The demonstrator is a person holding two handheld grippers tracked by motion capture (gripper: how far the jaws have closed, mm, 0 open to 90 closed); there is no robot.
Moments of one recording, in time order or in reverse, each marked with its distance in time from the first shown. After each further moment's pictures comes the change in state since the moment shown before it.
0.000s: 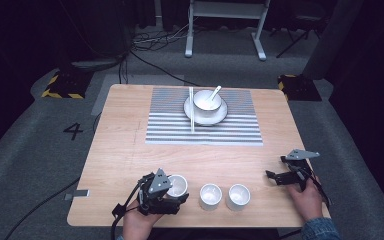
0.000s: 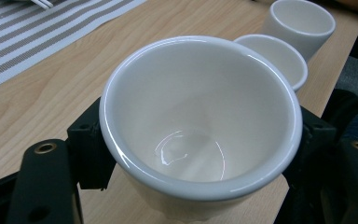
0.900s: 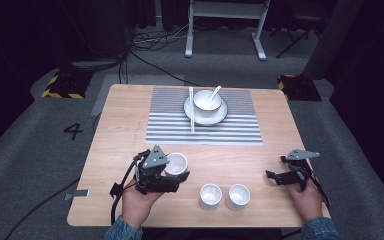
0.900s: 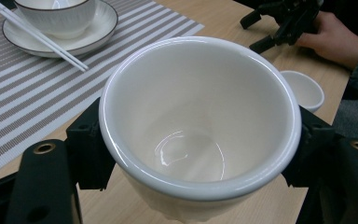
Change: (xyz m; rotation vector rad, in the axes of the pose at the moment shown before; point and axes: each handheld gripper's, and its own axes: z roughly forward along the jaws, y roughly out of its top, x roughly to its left) left arm 0.025 0.055 -0.020 -0.075 0.001 -0.014; right arm 0.000 0.000 0.000 -0.001 -0.001 0.000
